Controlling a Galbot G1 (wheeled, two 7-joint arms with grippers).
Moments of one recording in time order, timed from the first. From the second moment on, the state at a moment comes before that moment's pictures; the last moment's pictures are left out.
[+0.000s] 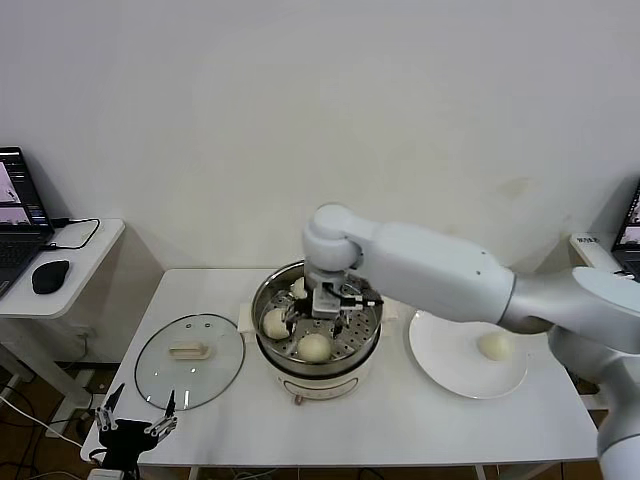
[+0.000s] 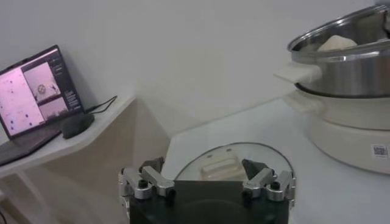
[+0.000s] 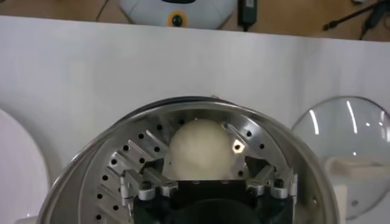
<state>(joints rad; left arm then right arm) 1.76 -1.52 -0.85 -2.17 0.19 0.14 0.17 0.32 1.16 -0.87 1.48 -0.22 0.43 -1.40</state>
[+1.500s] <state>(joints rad) 1.80 -1.51 -0.83 -2.18 0.18 0.16 0.18 -0.19 0.64 -0.33 1.27 -0.40 -0.12 -1.31</state>
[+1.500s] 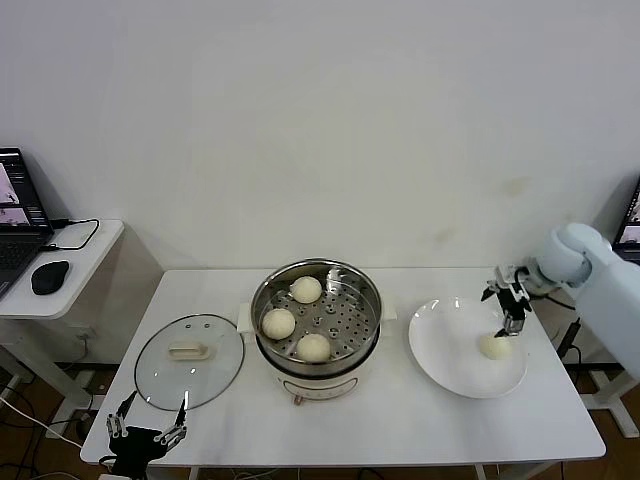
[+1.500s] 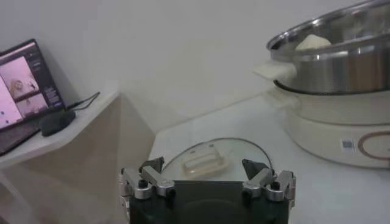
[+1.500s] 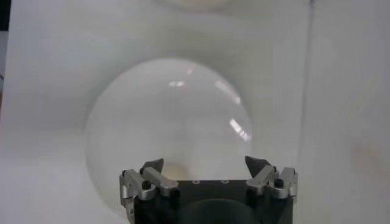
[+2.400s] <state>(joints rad) 1.80 -1.51 -0.83 -2.14 0.18 0.16 0.18 -0.27 0.80 -0.27 1.01 -0.57 -0.05 -1.25</state>
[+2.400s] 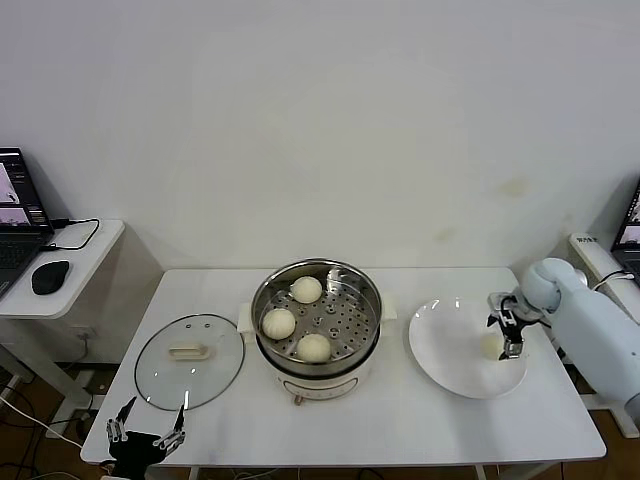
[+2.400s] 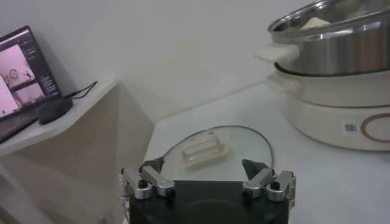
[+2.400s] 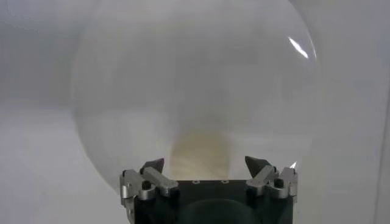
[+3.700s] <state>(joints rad) 1.78 -1.50 -0.81 -2.11 0.19 0.16 0.18 -0.26 0.81 -0.26 0.96 -0.57 -0.06 -1.22</state>
